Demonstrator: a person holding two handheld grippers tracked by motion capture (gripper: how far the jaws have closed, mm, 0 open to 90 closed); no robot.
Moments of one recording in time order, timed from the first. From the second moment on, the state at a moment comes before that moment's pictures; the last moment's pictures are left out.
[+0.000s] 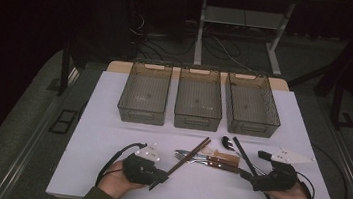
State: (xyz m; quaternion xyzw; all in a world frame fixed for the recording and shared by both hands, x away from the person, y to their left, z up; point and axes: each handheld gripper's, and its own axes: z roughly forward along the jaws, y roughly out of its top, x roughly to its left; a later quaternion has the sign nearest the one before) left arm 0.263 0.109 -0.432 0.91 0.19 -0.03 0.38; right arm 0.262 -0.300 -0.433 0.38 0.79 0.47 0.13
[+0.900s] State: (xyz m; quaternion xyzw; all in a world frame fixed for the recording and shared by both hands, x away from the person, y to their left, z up) left arm 0.295 0.078 -0.433 0.89 0.24 0.03 0.39; right arm 0.262 -0.300 -0.433 0.38 0.79 0.46 0.13
